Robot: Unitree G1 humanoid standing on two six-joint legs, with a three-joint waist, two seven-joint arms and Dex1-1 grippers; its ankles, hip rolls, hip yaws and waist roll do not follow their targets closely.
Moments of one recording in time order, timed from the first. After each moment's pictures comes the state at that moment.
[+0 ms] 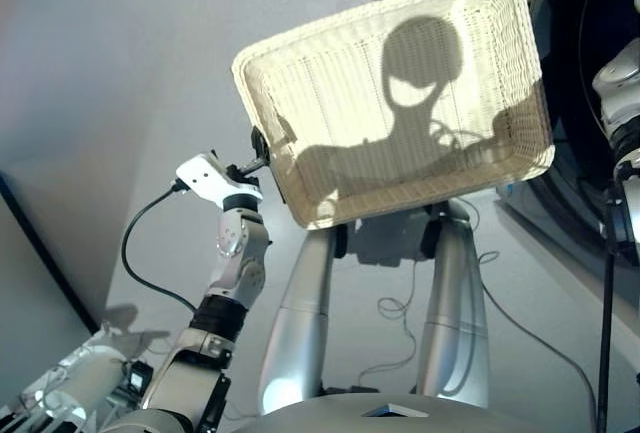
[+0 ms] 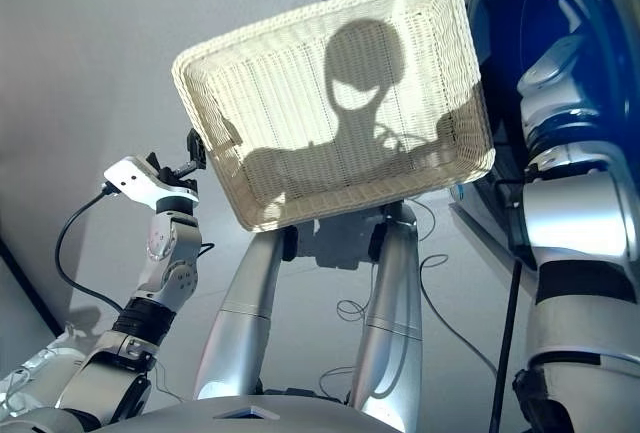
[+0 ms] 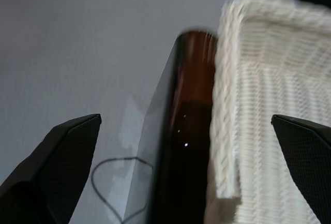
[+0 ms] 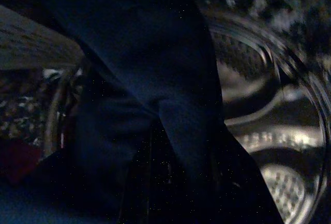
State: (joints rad) left arm -0.33 0.24 -0.20 0.29 -0.68 -0.46 0.32; right arm -1.41 -0.78 0.32 1.30 -0.18 0.02 -0.85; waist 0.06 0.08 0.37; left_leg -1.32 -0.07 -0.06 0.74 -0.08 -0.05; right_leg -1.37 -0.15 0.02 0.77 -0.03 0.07
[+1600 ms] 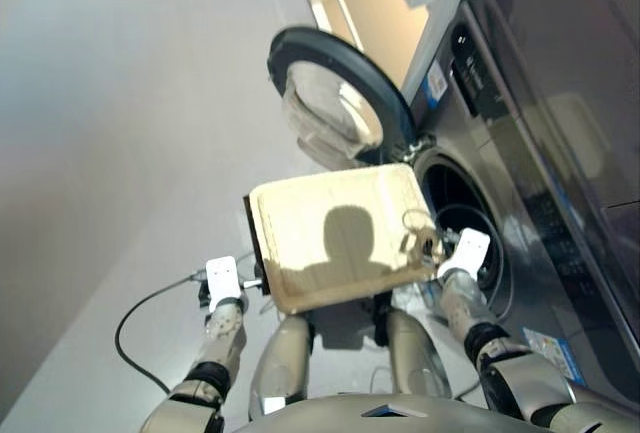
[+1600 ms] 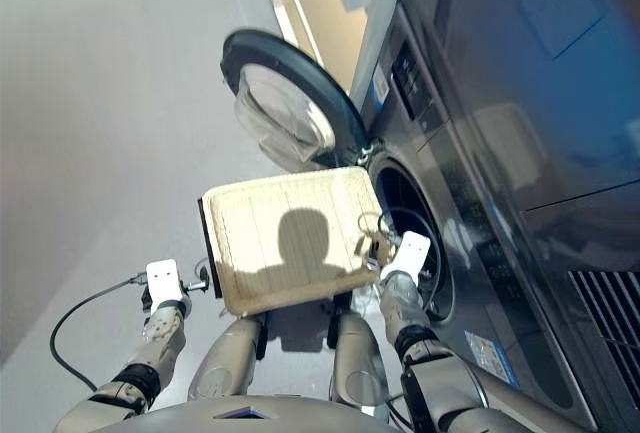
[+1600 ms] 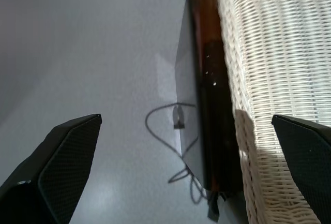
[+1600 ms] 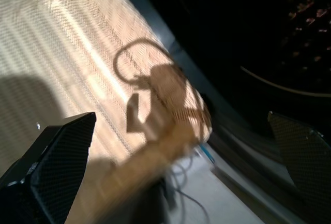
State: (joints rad) left arm -0.05 0.19 -0.13 1.03 -0.29 -0.36 0.13; right arm -0.19 -0.17 0.13 1.17 0.44 -0.28 -0.12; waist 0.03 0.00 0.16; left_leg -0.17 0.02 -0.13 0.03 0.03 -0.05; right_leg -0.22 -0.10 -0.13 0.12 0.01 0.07
